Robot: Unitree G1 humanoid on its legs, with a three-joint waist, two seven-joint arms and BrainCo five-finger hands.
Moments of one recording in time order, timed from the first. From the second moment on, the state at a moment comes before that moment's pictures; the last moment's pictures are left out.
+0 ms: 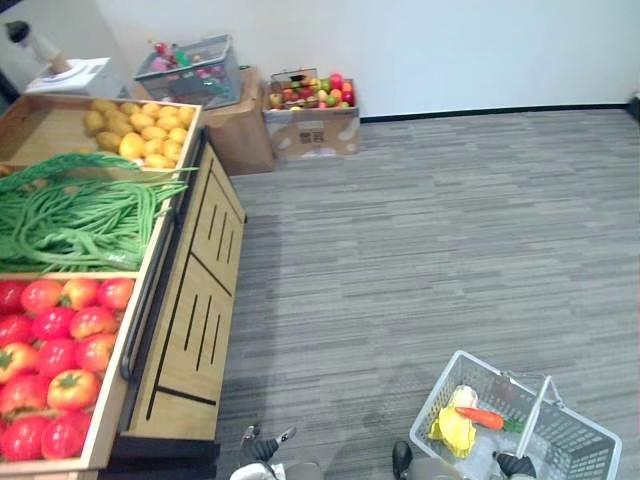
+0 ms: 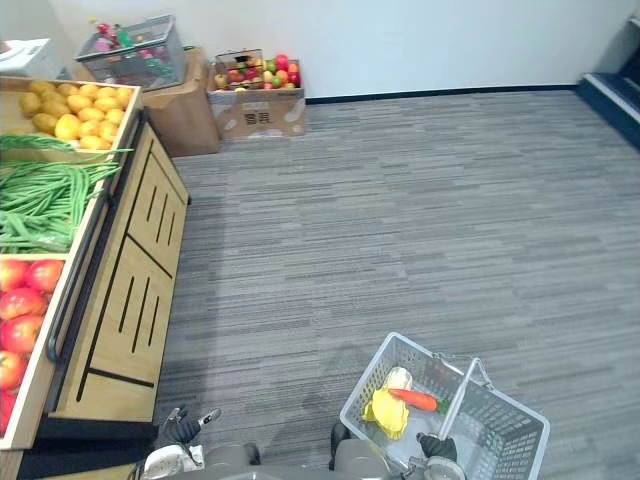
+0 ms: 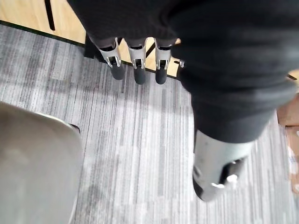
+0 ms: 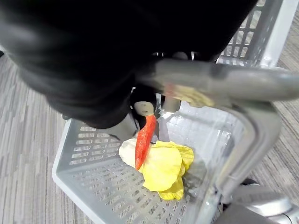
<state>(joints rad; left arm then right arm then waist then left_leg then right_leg) 0.09 0.01 0.27 1.00 0.04 -0.17 0.18 0.05 -0.10 -0.36 1.11 -0.07 -0.13 -0.17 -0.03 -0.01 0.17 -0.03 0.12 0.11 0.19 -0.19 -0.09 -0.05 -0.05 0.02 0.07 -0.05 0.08</state>
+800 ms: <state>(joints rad) 0.07 0.03 0.26 1.10 -0.16 -0.17 0.13 0.07 -0.04 -0.39 1.16 0.15 -0.14 -0.12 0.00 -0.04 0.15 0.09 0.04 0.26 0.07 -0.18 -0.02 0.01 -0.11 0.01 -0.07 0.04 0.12</state>
